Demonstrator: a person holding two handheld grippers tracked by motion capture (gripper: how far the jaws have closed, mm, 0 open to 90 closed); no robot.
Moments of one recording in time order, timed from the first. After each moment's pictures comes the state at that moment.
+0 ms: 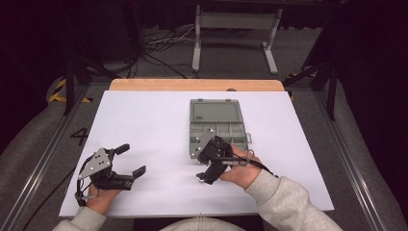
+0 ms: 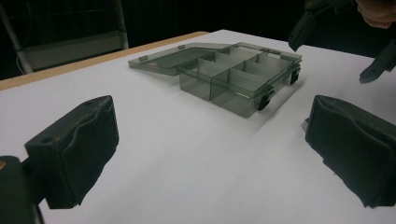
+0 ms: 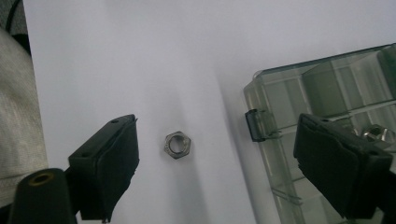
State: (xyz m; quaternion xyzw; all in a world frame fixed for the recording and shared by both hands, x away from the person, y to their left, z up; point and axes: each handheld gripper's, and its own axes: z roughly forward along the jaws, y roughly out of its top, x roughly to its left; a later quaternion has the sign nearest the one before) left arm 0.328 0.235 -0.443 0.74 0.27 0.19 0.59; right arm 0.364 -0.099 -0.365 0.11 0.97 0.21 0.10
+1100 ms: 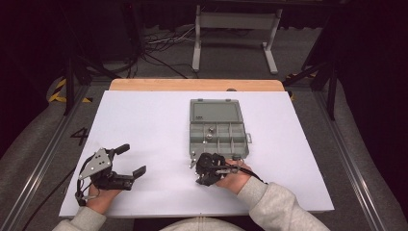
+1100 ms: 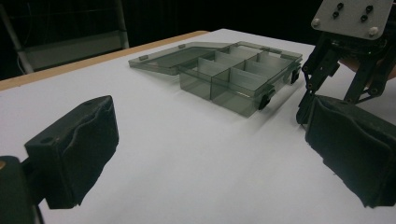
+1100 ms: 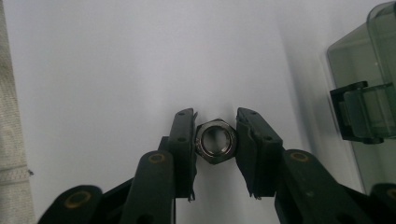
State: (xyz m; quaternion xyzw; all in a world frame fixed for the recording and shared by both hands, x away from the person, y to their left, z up) left arm 0.328 0.235 -0.443 0.74 0.27 0.19 0.59; right arm 0.371 -0.092 -0.428 0.11 0.98 0.18 0.03
